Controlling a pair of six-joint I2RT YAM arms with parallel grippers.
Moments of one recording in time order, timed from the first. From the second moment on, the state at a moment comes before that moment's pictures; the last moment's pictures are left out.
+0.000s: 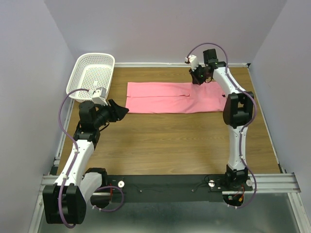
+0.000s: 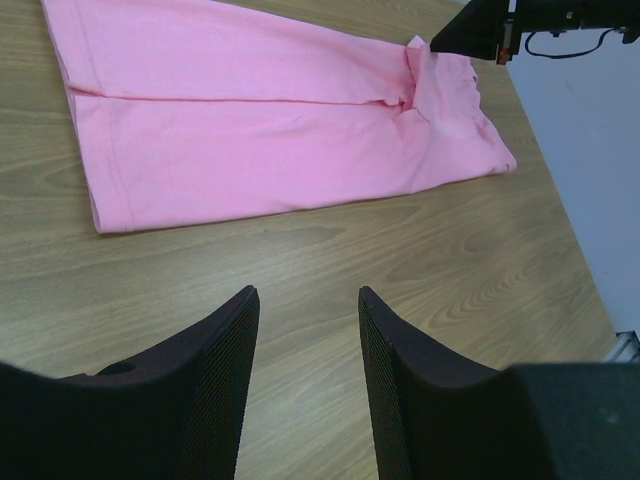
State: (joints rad) left arm -0.03 0.94 0.58 0.05 0.55 -0.47; right arm 0.15 2.32 2.10 -0.72 -0.38 -0.64
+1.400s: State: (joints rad) left arm -0.20 1.11 0.44 0.14 0.31 -0.60; right arm -0.30 1.90 1.22 -0.37 -0.37 -0.04
